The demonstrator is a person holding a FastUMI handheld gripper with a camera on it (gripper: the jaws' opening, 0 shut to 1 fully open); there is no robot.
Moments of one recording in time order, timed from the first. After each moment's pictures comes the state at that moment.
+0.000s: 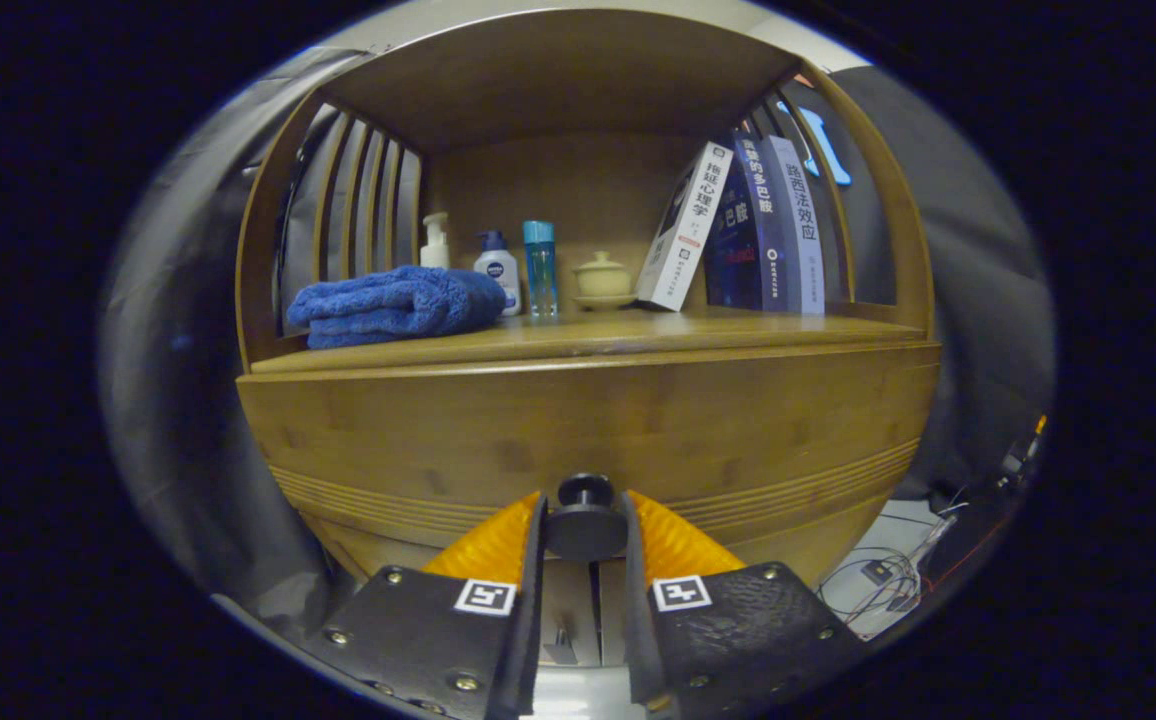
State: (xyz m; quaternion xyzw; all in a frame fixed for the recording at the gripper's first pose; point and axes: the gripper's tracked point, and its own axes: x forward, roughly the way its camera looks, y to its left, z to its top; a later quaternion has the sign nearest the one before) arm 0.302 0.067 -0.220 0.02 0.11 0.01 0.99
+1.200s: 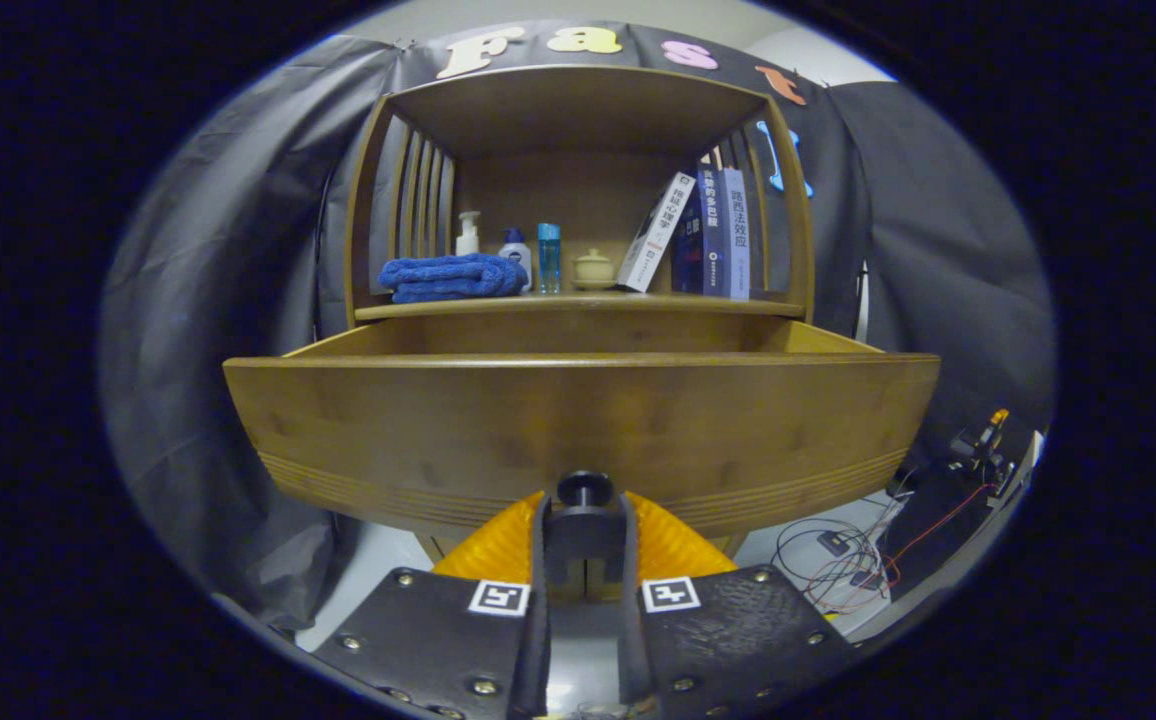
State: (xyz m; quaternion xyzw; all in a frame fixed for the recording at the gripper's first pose) arm 0.122 0.065 -0.230 0.01 0.13 -0.02 0.99
